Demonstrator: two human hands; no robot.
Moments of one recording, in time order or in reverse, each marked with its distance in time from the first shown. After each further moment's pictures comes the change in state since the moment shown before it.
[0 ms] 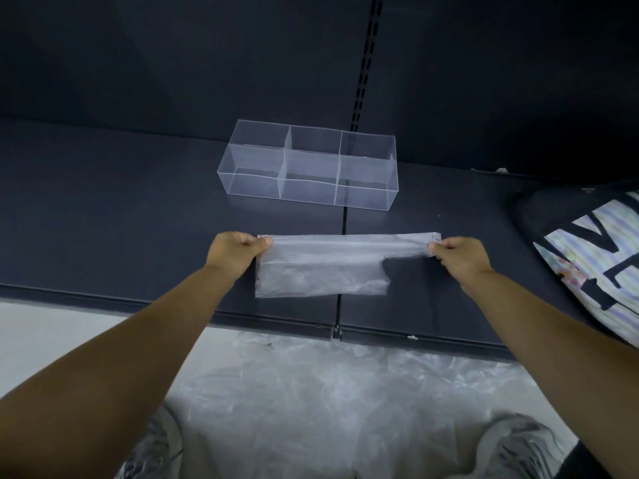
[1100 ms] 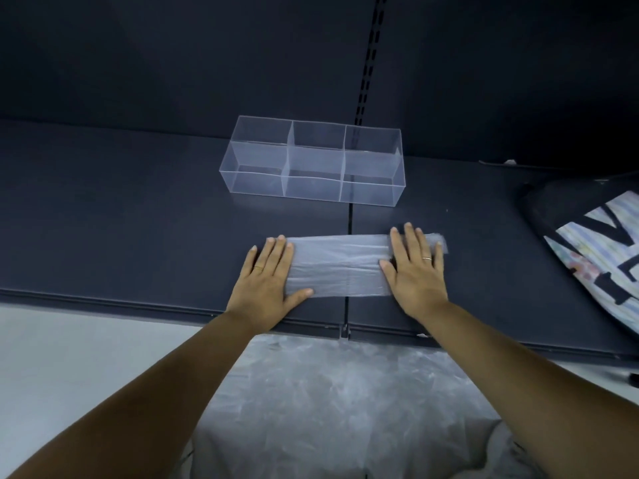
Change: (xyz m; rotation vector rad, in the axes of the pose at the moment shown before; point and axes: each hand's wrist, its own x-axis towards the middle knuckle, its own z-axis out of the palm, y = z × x) left_hand -0.032 -0.044 0.031 1.095 -0.096 0.657; right_hand -0.046 0.004 0.075 -0.808 0.018 -0.519
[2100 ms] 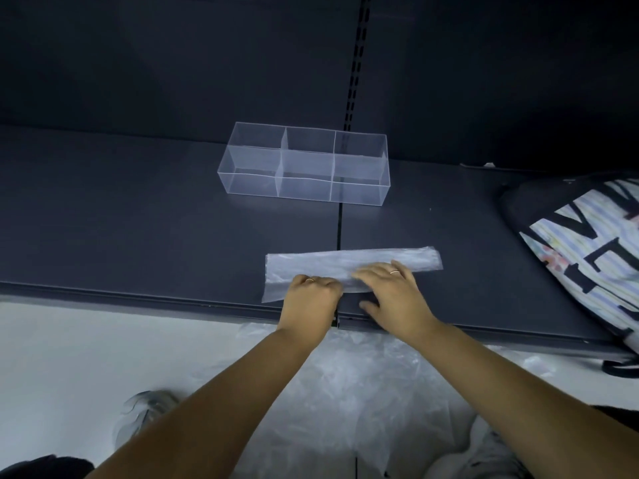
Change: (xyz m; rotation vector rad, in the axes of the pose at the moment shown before) left_hand -0.017 0.101 -0.029 -0.059 0.119 0.095; right_hand -0.057 -0.020 -0.030 0.183 -0.020 -0.370
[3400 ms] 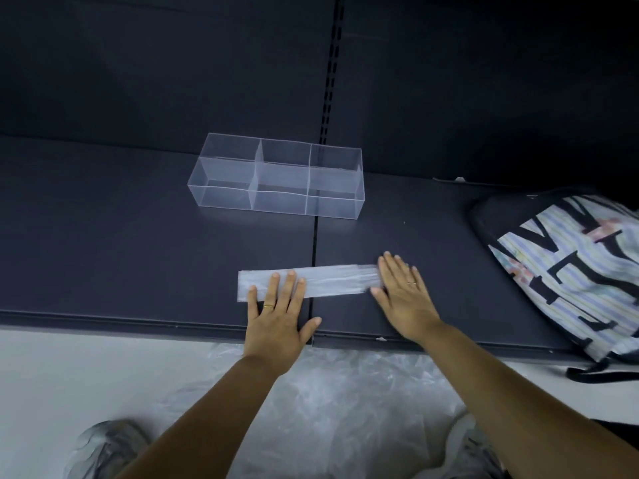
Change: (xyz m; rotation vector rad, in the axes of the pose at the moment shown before) left_hand -0.008 -0.013 0.041 0.005 -0.121 -0.165; right_hand -0.002 0.084 0.013 -0.128 -0.034 0.300
